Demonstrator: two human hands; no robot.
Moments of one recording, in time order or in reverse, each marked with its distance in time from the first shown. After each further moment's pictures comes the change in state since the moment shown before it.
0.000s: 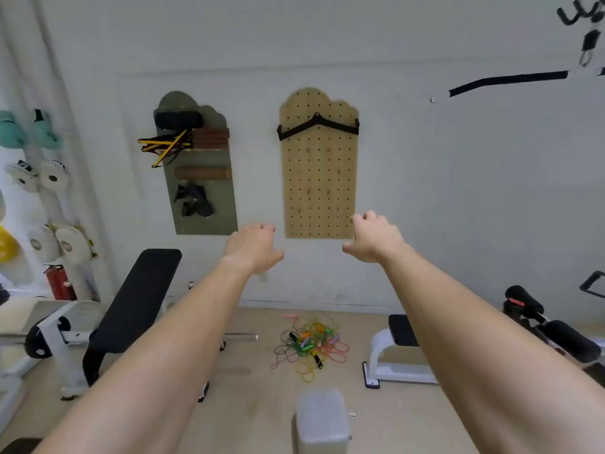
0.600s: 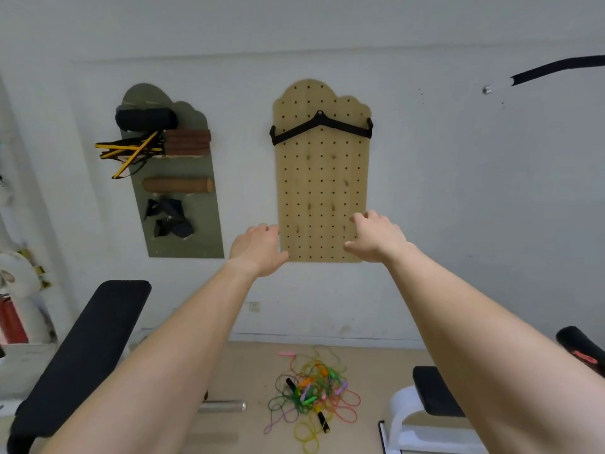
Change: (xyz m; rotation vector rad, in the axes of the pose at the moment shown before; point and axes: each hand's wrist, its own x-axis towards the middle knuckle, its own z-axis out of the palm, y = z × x) left_hand 0.370 -0.062 0.129 -0.022 -0.011 0.022; right_hand 0.370 0.010 0.092 0.008 -0.019 0.022
